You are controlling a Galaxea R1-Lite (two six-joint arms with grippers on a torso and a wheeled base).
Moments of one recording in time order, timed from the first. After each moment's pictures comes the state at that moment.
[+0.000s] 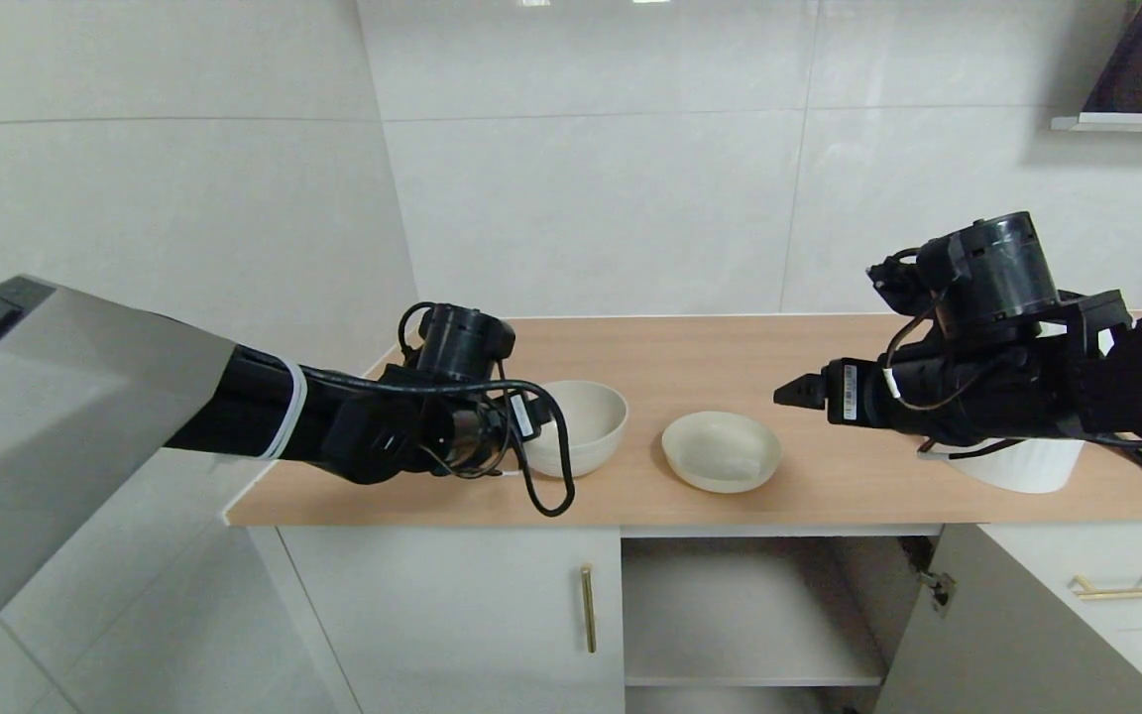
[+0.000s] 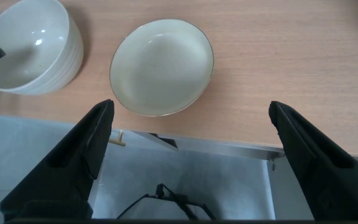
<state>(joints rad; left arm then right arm) -0.44 2.11 -1.30 -0.13 0.25 -0.64 0.44 1.74 -1.19 0.04 -0.15 0.36</state>
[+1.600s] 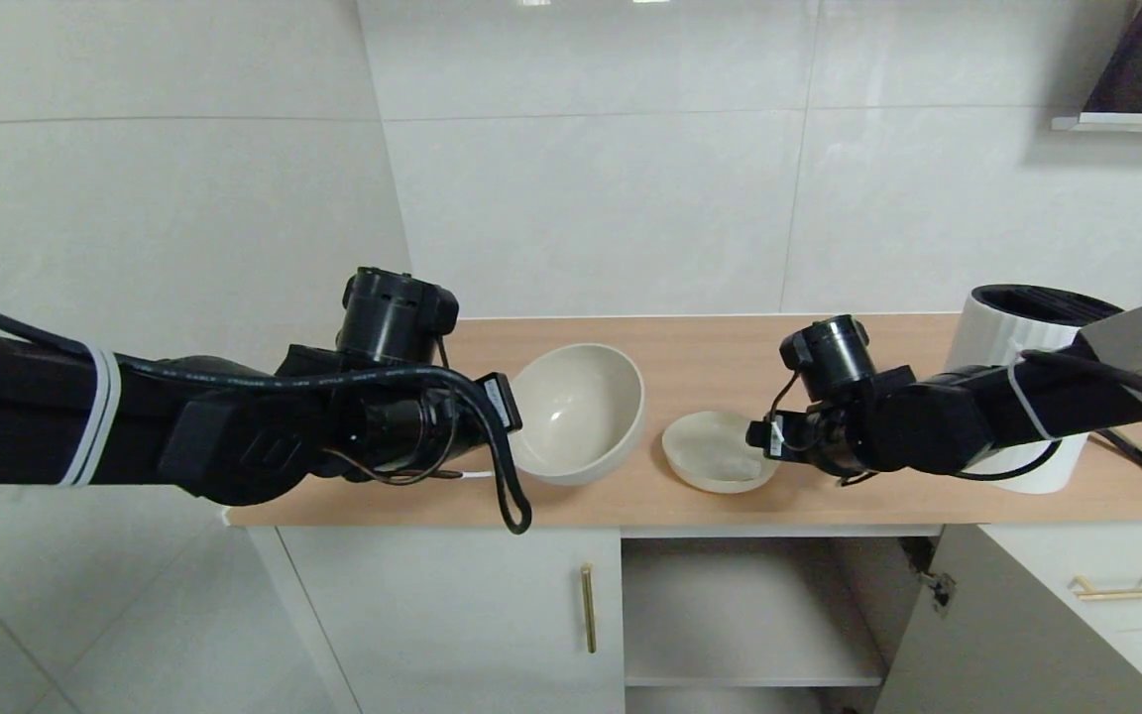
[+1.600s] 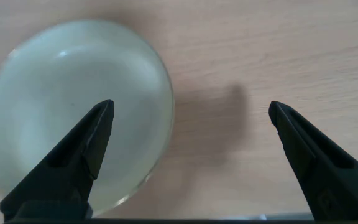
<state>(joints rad) -0.46 1.88 -1.15 -0.13 0.09 -0.65 0.43 2.12 -1.33 -0.06 -0.37 0.44</state>
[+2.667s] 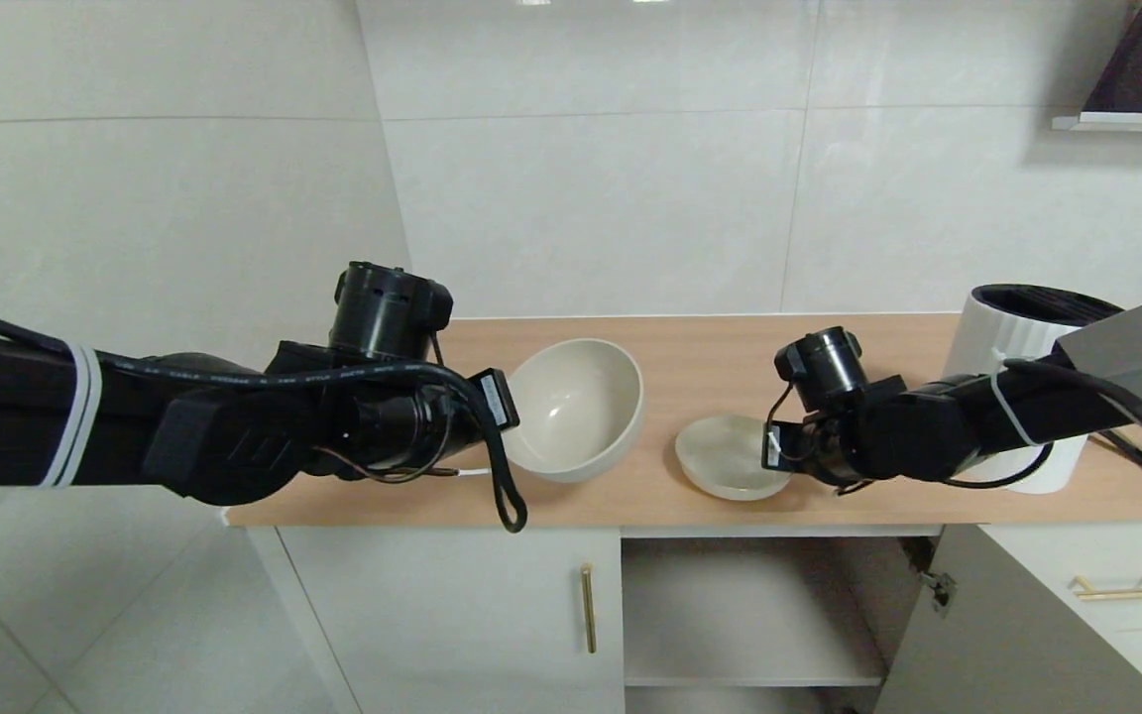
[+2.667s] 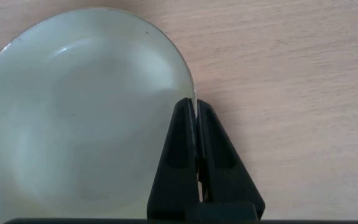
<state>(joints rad) -0.46 1.86 -1.14 -0.12 0.09 -0.65 0.43 2.13 -1.32 -0.05 -0.36 0.44</state>
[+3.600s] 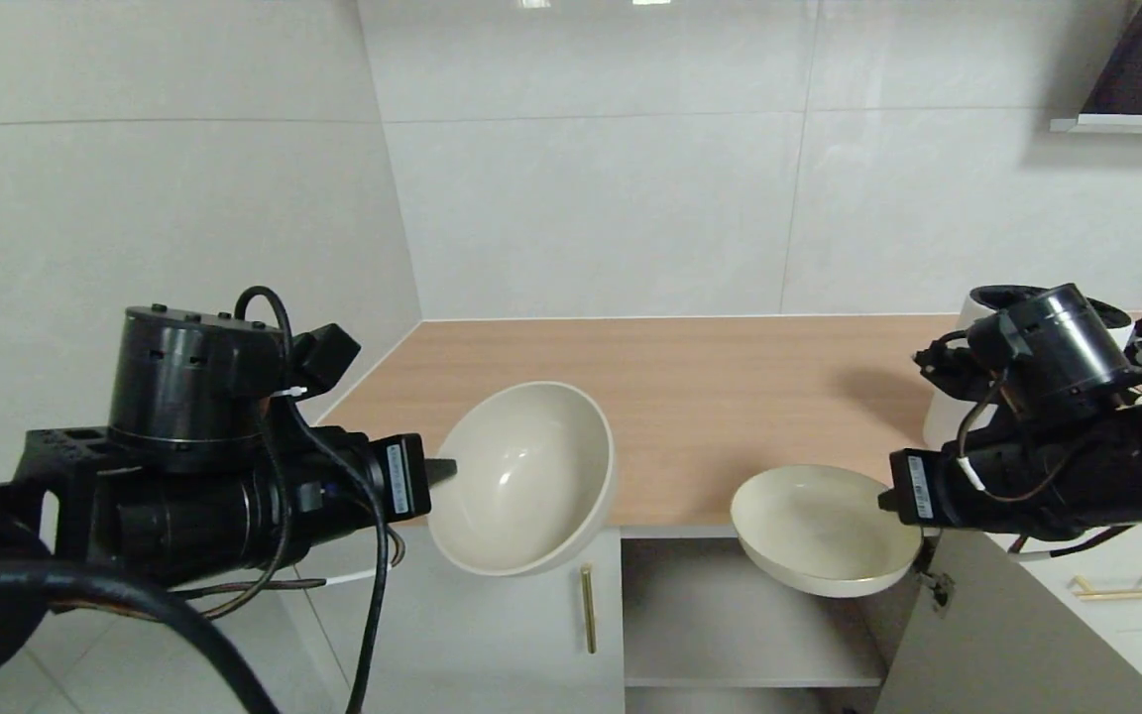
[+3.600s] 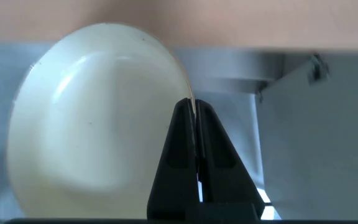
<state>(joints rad) -0.44 1.52 -0.77 -0.22 -0.04 -0.47 0.42 1.60 -1.00 0.24 -0.10 0.39</state>
